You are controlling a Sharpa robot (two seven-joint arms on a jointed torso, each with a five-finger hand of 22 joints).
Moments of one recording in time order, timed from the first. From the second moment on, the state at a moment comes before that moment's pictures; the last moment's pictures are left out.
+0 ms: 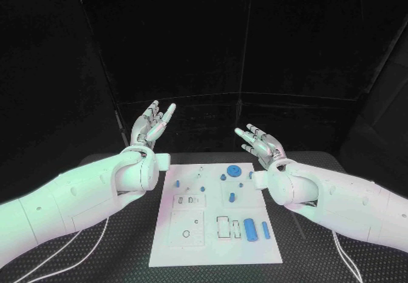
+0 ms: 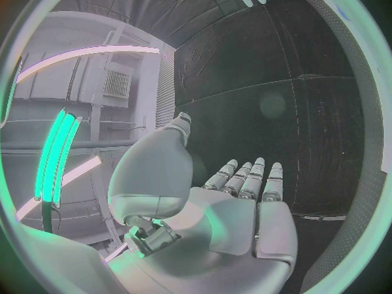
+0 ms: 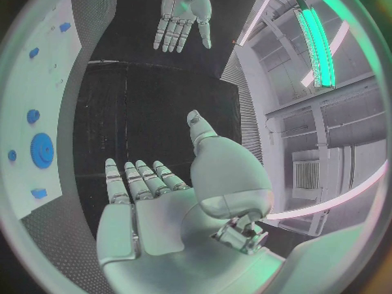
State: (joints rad) left arm 1.07 -0.69 0.13 1.35 -0.07 -0.66 0.54; left_hand 1.10 -0.08 0.10 0.29 0.04 0.12 0.13 0.01 0.02 0.07 0.16 0.01 0.01 0.17 0.16 0.02 0.03 0.17 0.05 0.27 0.01 0.01; right arm 1.03 -0.69 0.09 1.40 -0.11 -0.51 0.35; right_hand 1.07 0.09 -0.01 -0.06 0.18 0.12 0.13 0.02 0.02 0.16 0.20 0.02 0.02 0.14 0.18 0.02 0.02 0.10 0.17 0.28 0.03 0.03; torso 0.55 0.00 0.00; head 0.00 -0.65
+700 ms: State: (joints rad) left arm 1.07 -0.75 0.13 1.38 -0.13 -0.56 0.55; left_hand 1.20 -0.04 0.12 0.27 0.04 0.28 0.14 0.06 0.04 0.29 0.25 0.07 0.05 0.49 0.23 0.12 0.08 0.14 0.21 0.30 0.08 0.05; right arm 1.06 -0.68 0.11 1.30 -0.61 -0.44 0.29; right_hand 1.31 0.09 0.02 -0.24 0.18 0.81 0.20 0.12 0.07 0.92 0.19 0.14 0.06 0.90 0.17 0.16 0.06 0.16 0.64 0.28 0.23 0.11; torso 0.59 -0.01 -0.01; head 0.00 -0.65
